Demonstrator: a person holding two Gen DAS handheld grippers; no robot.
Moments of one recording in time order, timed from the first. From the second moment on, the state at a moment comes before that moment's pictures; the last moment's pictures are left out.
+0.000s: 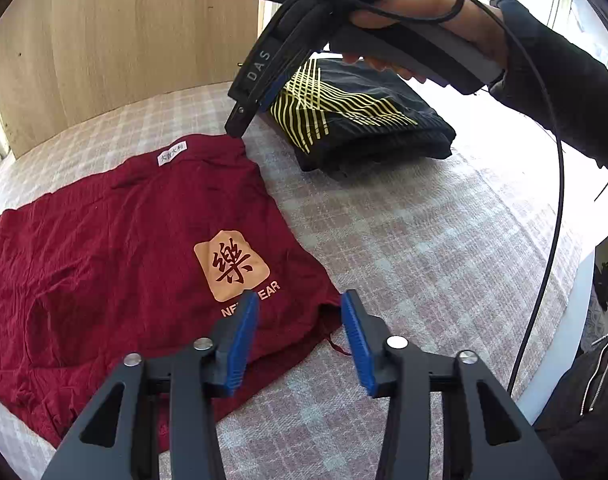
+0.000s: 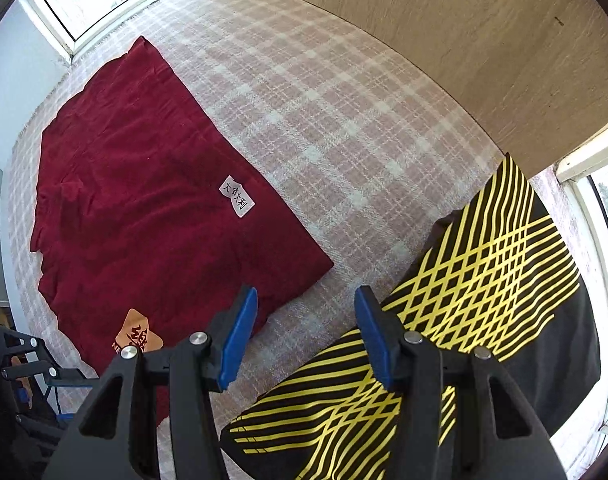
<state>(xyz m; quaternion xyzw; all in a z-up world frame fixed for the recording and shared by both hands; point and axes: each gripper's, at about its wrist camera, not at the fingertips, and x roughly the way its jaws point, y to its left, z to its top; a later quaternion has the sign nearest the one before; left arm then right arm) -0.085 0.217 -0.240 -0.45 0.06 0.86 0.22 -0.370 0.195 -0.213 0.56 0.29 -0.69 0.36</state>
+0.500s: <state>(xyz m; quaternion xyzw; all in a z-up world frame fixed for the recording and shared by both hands) -0.089 0.268 -0.268 -0.48 0.18 0.83 0.21 -0.357 0.189 -0.218 0.54 0.33 -0.68 0.36</state>
